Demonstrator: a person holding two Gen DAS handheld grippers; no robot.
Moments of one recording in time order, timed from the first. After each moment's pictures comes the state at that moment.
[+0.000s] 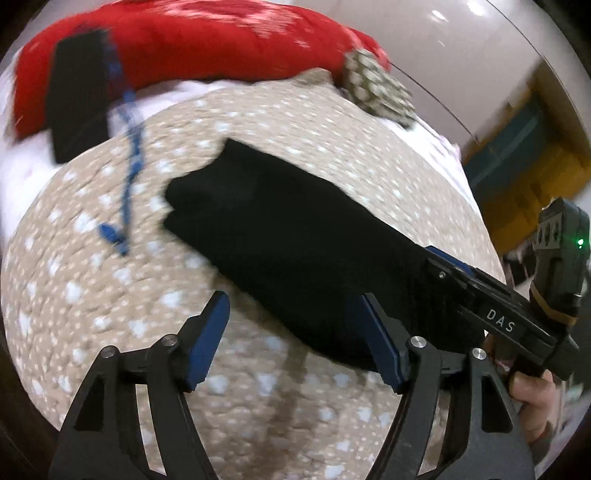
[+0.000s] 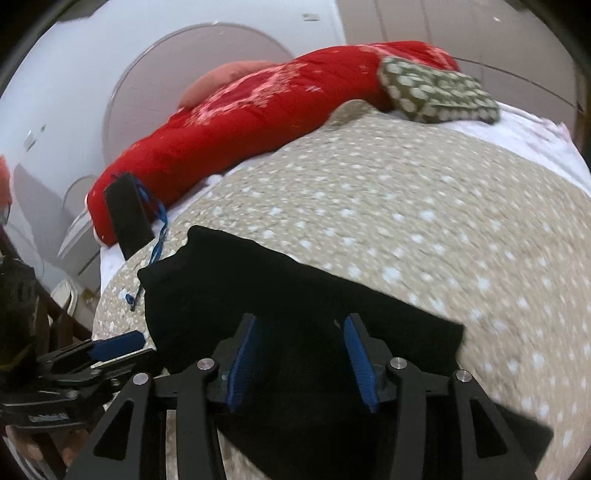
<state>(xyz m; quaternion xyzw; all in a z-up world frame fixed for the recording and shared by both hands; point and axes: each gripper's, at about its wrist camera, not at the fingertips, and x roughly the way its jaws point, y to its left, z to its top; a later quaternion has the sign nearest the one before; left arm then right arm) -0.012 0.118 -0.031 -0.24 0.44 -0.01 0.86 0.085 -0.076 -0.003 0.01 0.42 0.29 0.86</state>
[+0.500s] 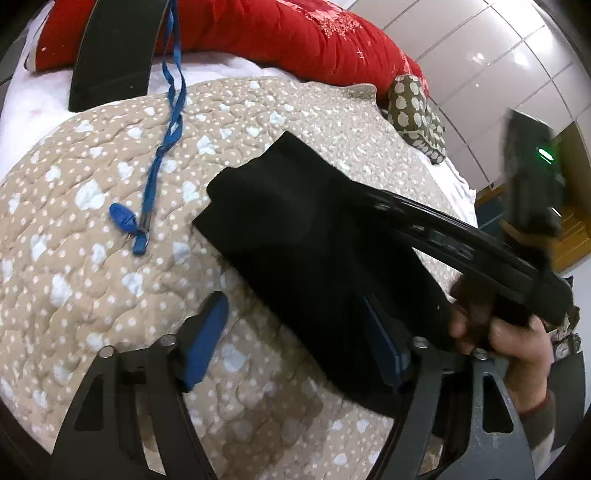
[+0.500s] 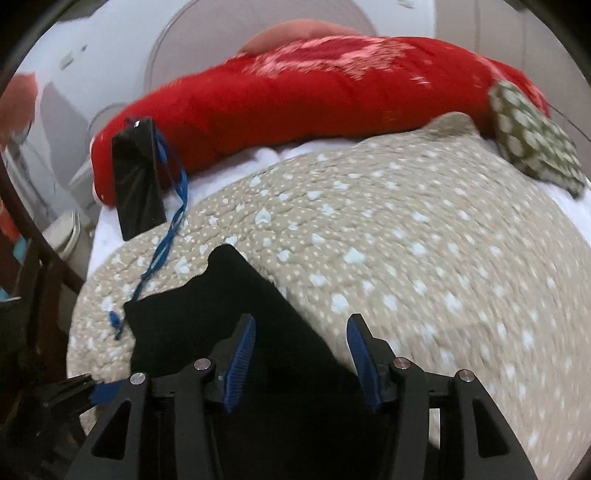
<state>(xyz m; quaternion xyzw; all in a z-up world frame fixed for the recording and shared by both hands) 0.006 0.145 -0.058 -0.33 0.43 0.01 0.84 0.164 0.048 -0.013 -0.12 0.43 0.38 0.81</state>
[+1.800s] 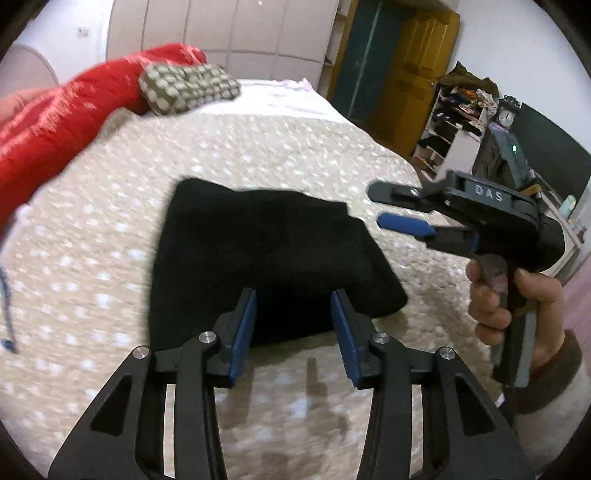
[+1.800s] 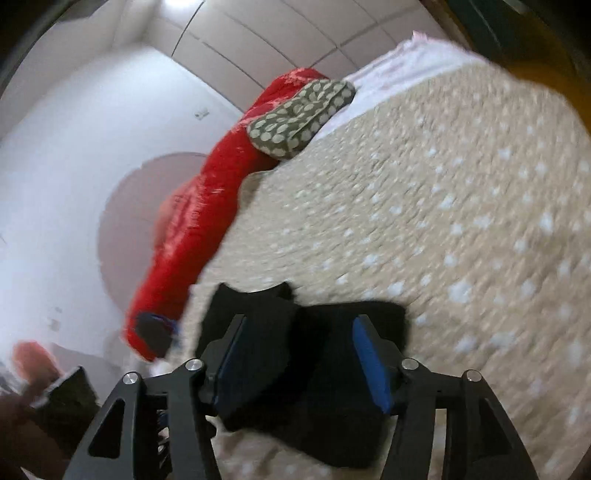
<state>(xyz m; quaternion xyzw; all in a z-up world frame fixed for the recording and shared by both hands) -0.038 -0.053 0.011 0.01 0.39 -0.25 0.89 0.006 -0.298 -0.027 0.35 0.36 0.21 0.84</state>
